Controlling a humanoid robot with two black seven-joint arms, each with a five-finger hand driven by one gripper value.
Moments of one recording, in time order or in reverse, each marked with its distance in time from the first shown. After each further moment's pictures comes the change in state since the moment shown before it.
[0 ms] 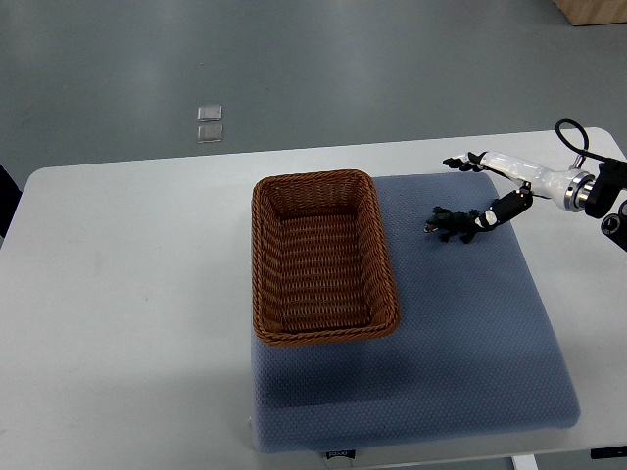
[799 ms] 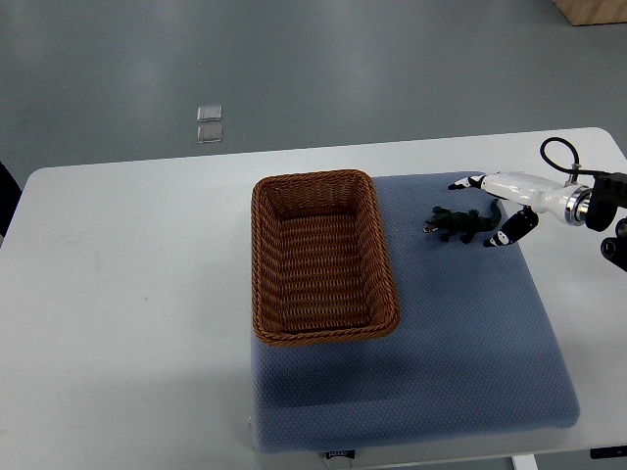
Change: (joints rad) left arm 0.000 0.000 0.000 0.000 0.000 0.000 0.000; right arm 0.053 -0.022 -0.238 0.008 -0.077 -0.186 -0.003
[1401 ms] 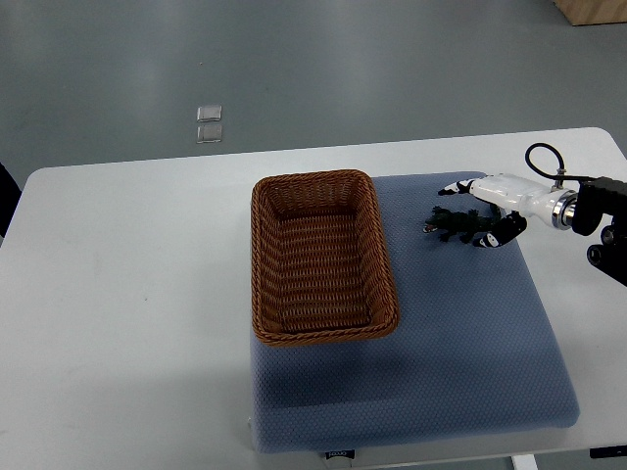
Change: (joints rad) left arm 0.000 0.000 0.000 0.000 0.000 0.000 0.000; right arm 0.011 0.038 -0.075 -0.019 -0.013 -0.089 -0.002
